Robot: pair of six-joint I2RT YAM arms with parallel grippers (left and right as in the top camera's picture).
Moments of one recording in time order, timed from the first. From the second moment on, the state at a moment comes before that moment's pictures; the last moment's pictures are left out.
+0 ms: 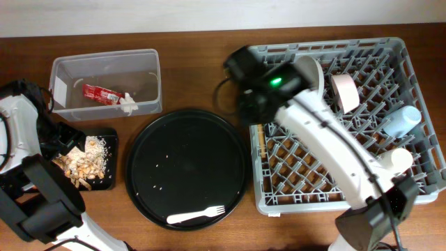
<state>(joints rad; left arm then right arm) 0.49 1.97 1.66 -1.47 -0.08 -0.53 0.54 1.82 1.87 -1.39 0.17 0.49</state>
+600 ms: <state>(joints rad) 0.49 1.97 1.66 -1.46 -0.08 -0.53 0.48 1.85 1.48 -1.19 0.10 0.47</state>
